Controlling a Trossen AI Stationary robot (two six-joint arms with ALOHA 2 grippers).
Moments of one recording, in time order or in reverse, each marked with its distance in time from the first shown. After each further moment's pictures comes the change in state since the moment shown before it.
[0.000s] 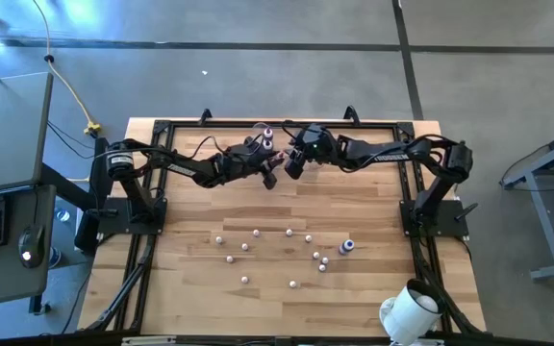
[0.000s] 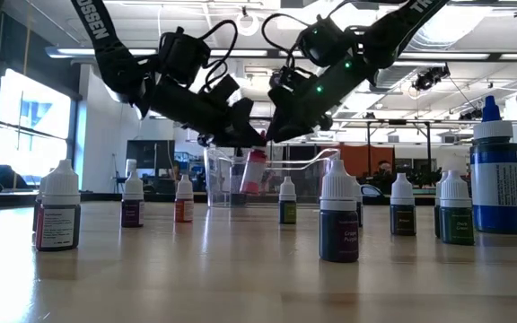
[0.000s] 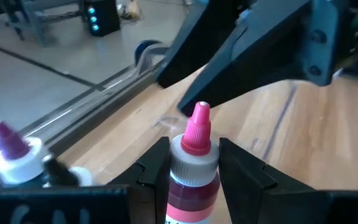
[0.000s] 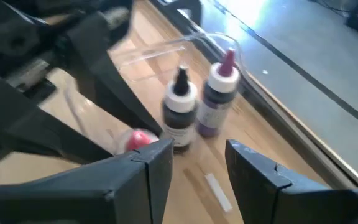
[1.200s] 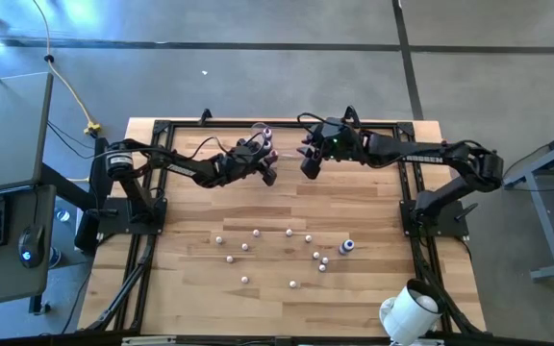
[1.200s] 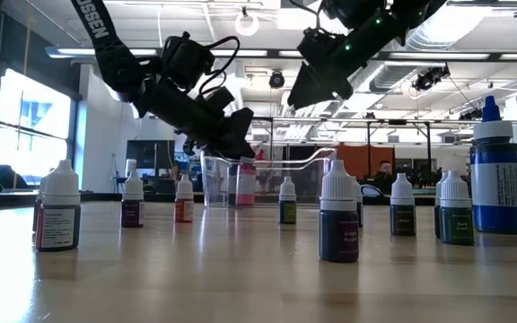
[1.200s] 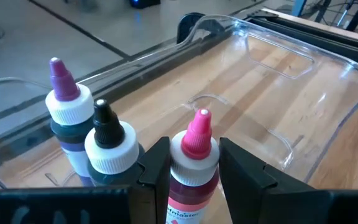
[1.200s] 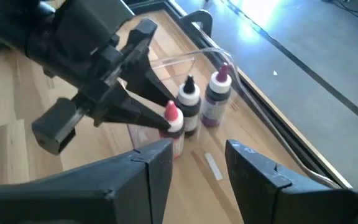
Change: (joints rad) left arm 0.000 -0.002 0.002 -0.132 -0.168 -0.169; right arm 0.008 -0.255 0.000 -0.275 -0.038 -0.007
